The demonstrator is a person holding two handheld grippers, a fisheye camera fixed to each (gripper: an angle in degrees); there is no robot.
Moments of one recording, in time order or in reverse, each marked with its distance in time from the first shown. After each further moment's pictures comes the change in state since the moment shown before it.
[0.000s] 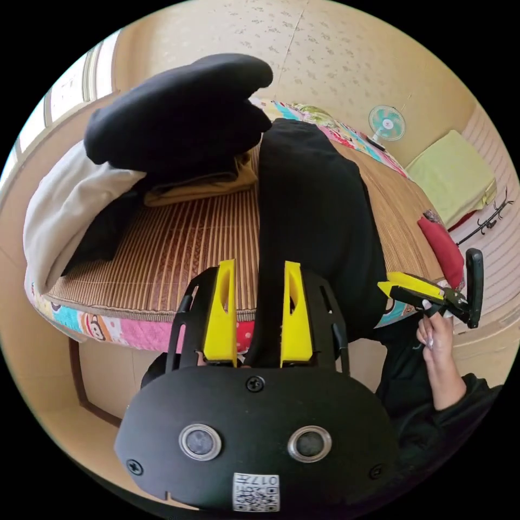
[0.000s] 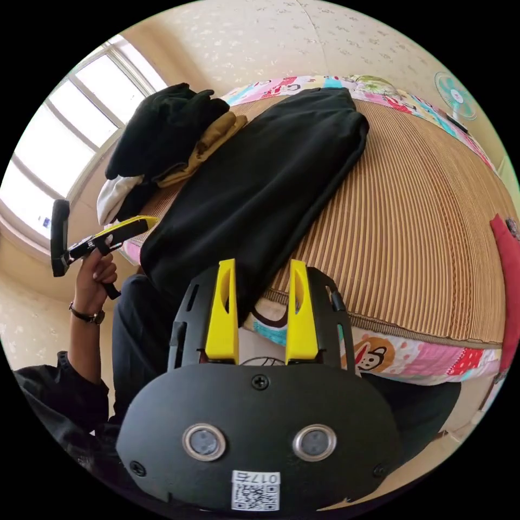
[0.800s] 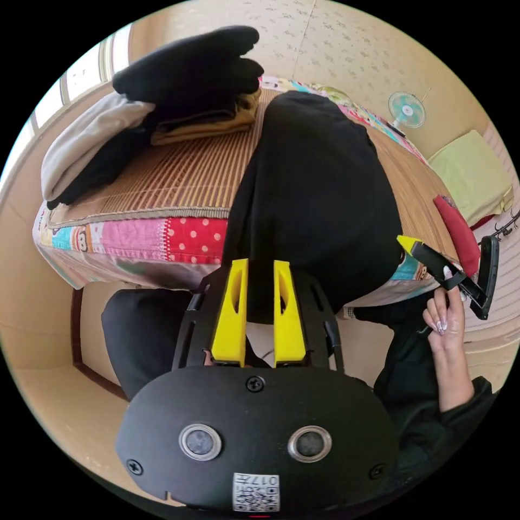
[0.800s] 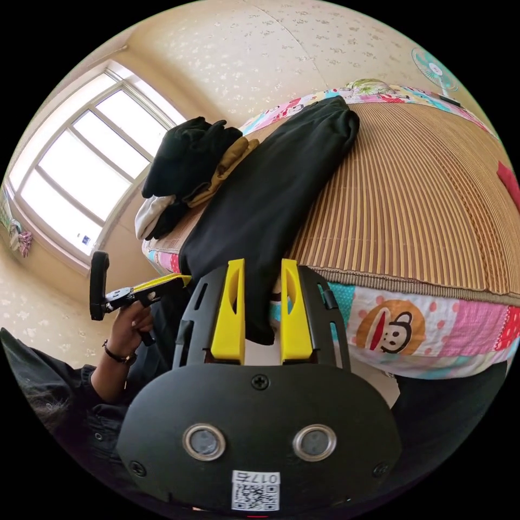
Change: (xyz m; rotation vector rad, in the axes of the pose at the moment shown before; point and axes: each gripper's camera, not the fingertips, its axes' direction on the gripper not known) left arm 0.053 0.139 0.036 -0.036 -0.089 -0.092; right arm 0.123 0.097 -0.046 0.178 -0.274 0.042
